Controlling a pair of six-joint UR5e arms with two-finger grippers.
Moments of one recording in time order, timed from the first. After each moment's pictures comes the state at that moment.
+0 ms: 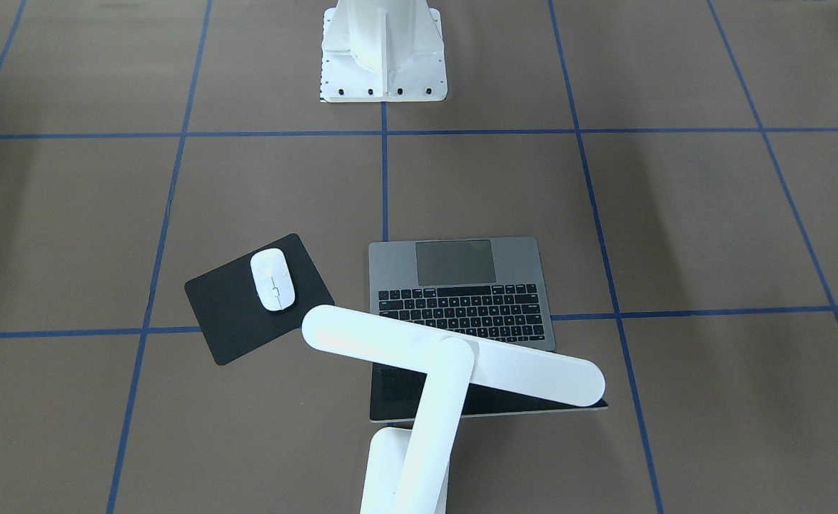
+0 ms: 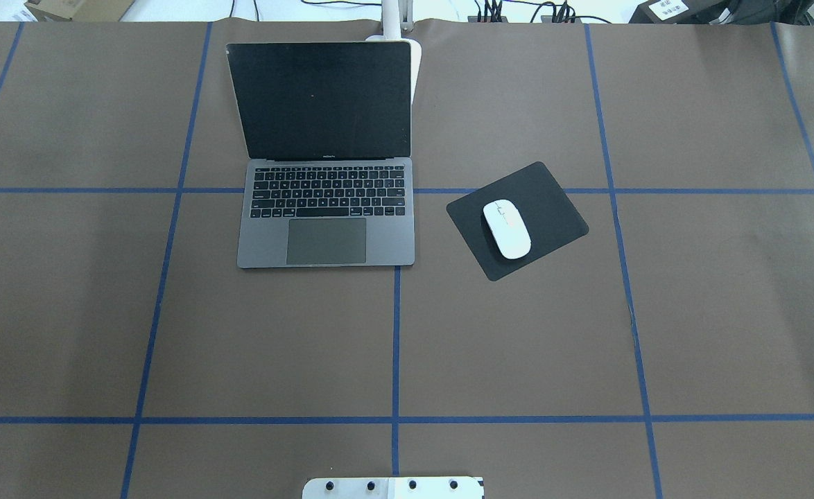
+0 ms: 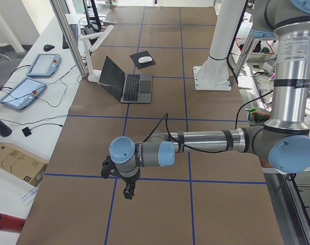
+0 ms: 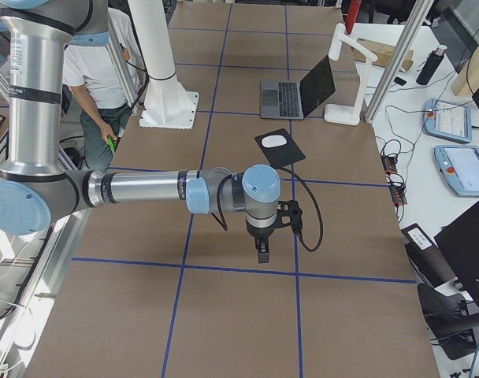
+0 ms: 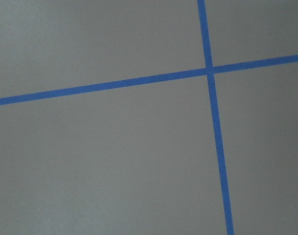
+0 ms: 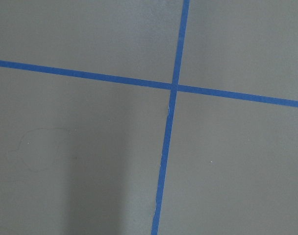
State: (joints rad) left arm -1.61 -1.57 -1.51 -1.58 -2.33 0.21; right arm 1.55 -1.70 1.78 -1.55 2.34 -0.05
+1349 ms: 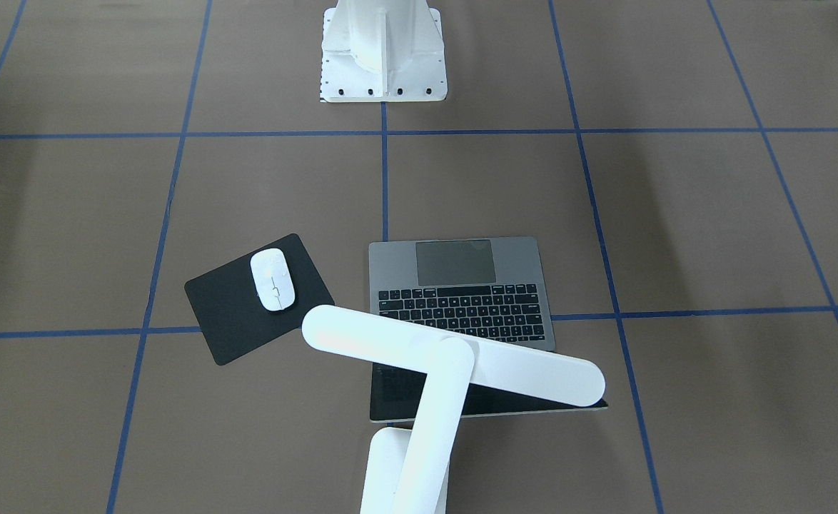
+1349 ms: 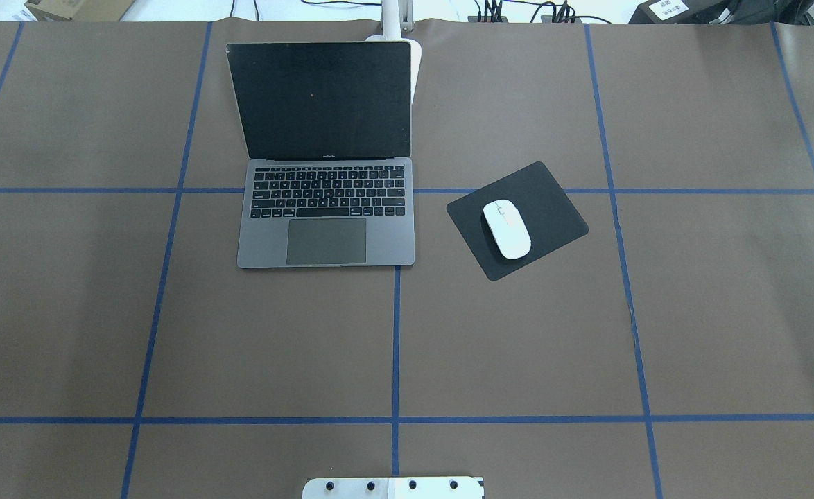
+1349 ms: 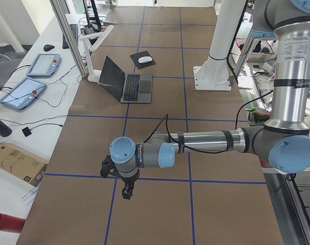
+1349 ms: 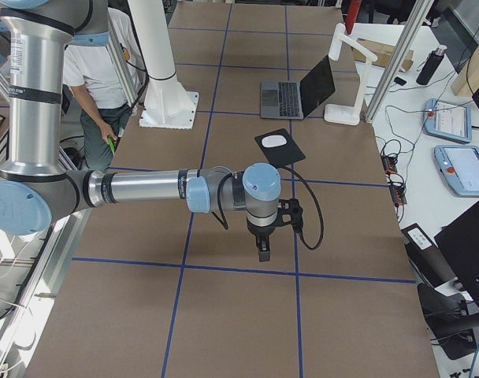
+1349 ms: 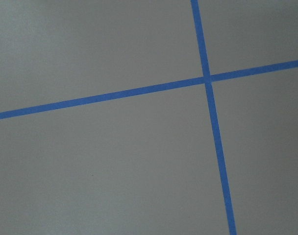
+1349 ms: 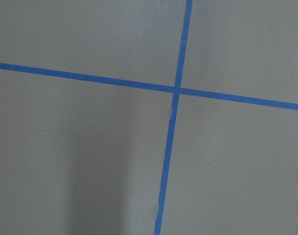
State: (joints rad) left arm -1.61 -1.57 -1.50 -1.62 -2.33 0.21; right arm 1.55 -1.69 1.79 -1.55 2.34 -0.04
